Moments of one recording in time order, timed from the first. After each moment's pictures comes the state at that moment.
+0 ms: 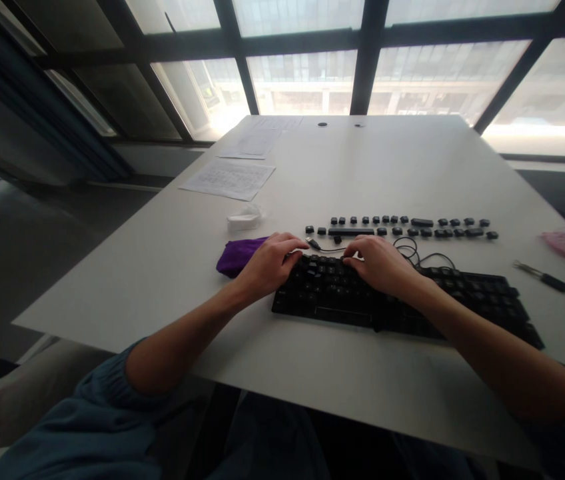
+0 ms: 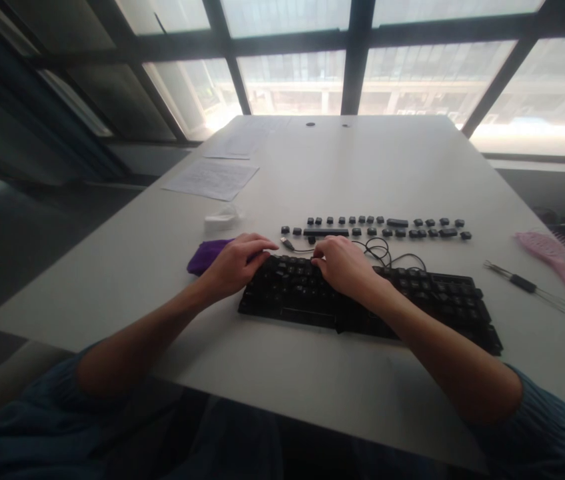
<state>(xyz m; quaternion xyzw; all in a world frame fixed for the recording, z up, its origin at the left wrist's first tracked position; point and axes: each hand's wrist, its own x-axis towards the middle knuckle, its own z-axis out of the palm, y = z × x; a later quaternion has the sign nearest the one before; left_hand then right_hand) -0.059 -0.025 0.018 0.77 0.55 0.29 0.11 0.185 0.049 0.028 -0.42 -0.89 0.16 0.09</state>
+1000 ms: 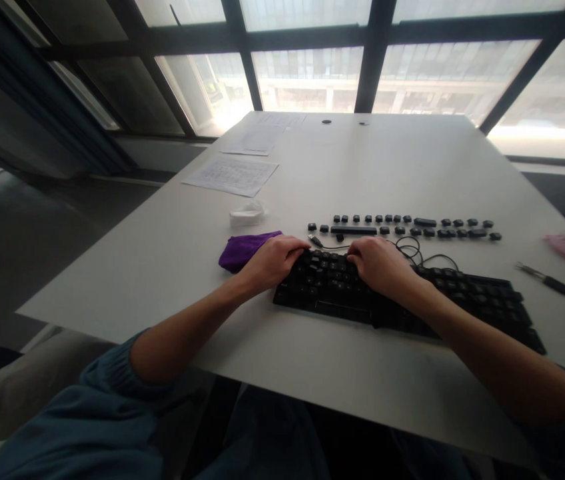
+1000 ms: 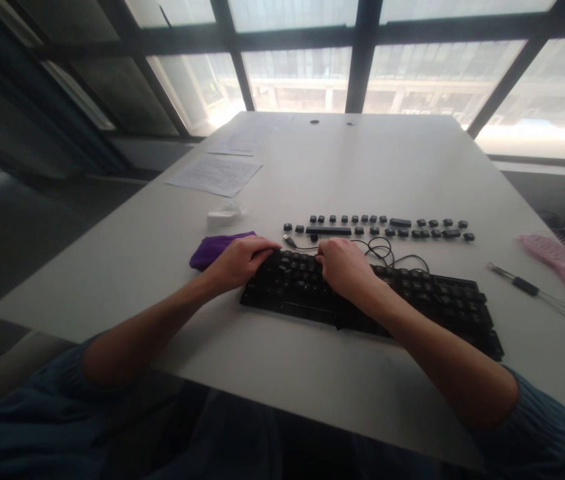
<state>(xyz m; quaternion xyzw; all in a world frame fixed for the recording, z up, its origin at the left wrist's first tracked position) -0.063 -0.020 0.008 0.76 0.56 0.28 0.15 0.180 0.042 0.029 -0.45 -0.88 0.10 0.06</state>
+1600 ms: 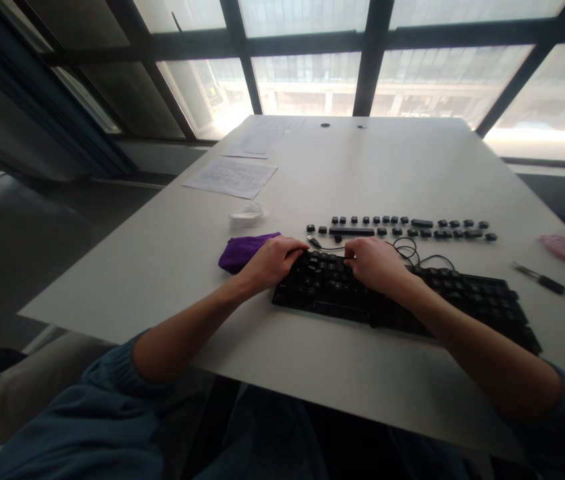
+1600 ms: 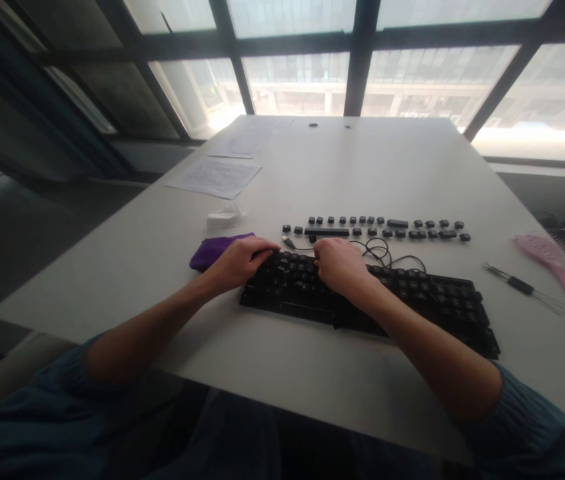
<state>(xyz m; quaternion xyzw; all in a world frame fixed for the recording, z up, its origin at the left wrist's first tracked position) -0.064 -0.017 0.006 0.76 0.57 0.28 0.15 0.175 0.045 0.030 -0.48 -0.87 0.10 0.02</state>
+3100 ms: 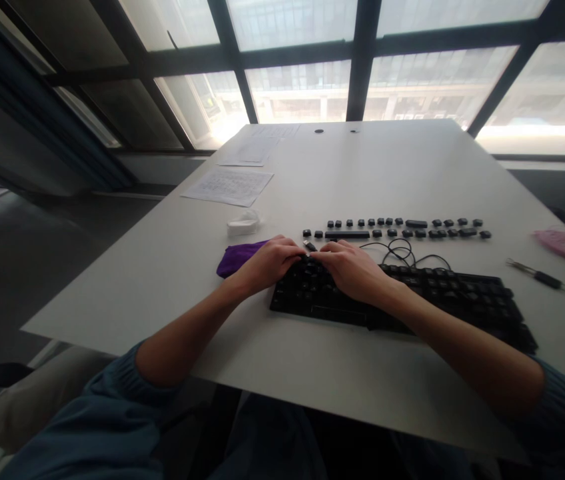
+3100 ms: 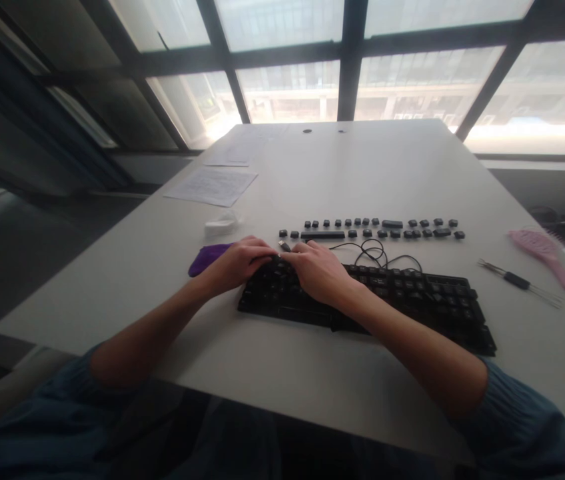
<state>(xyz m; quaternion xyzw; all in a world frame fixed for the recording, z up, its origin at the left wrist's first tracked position) -0.075 -0.006 0.009 0.83 0.49 0.23 0.11 0.164 0.033 0.019 -0.28 -0.94 0.13 0.13</state>
